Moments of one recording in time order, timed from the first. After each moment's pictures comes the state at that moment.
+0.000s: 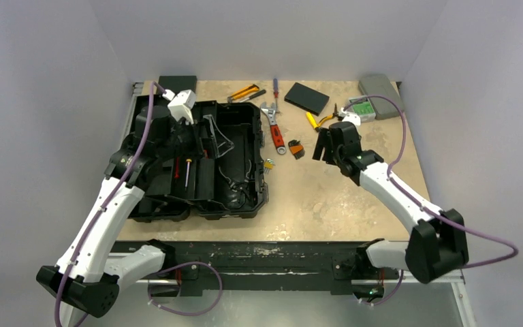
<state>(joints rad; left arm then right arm) -0.36 1.03 1.23 -0.70 0.31 -0.45 0.40 1.24 0.89 -0.36 0.31 0.49</state>
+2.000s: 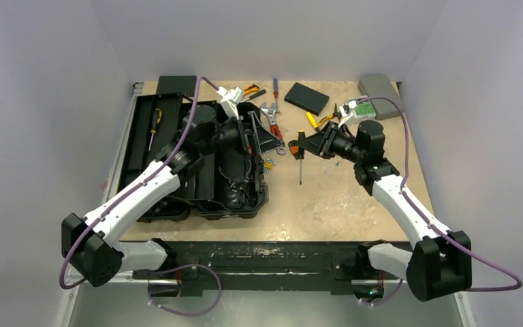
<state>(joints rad) -0.61 1.25 1.13 -0.08 0.48 -0.75 0.22 1.15 0.79 0.07 -0.60 0.68</state>
